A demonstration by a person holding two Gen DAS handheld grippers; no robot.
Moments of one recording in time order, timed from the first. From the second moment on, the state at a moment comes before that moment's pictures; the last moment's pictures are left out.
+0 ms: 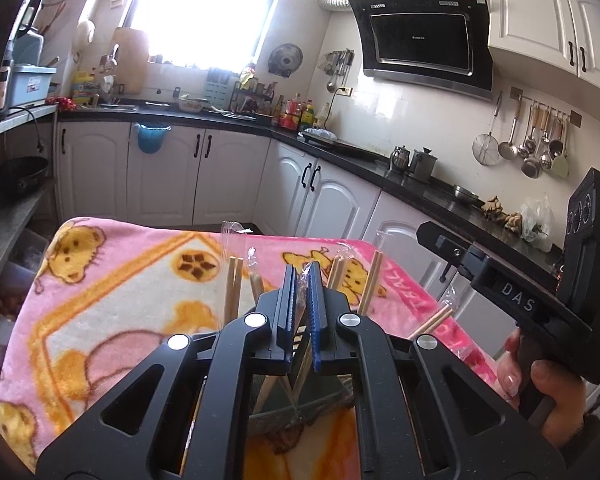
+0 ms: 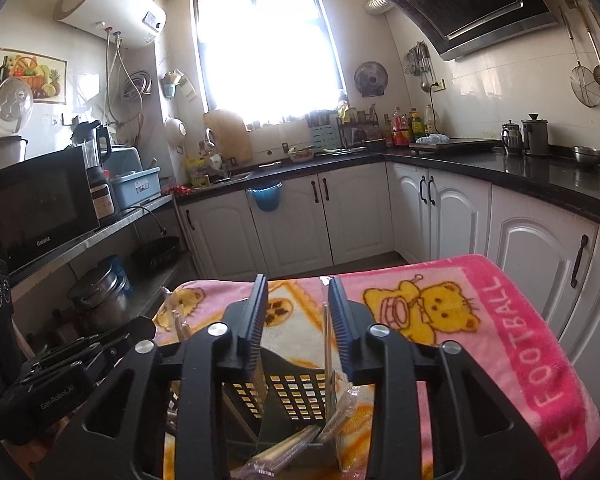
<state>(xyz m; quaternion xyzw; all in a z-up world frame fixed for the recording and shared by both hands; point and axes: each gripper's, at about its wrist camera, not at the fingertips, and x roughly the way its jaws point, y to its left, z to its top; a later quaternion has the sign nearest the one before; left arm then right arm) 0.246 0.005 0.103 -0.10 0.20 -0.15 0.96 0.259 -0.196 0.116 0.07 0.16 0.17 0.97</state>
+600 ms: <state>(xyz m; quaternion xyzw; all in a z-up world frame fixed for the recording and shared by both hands) 0.230 0.021 0.104 -0.12 0.22 -0.14 0.96 0.229 -0.208 0.118 0.06 0.18 0.18 0.97</state>
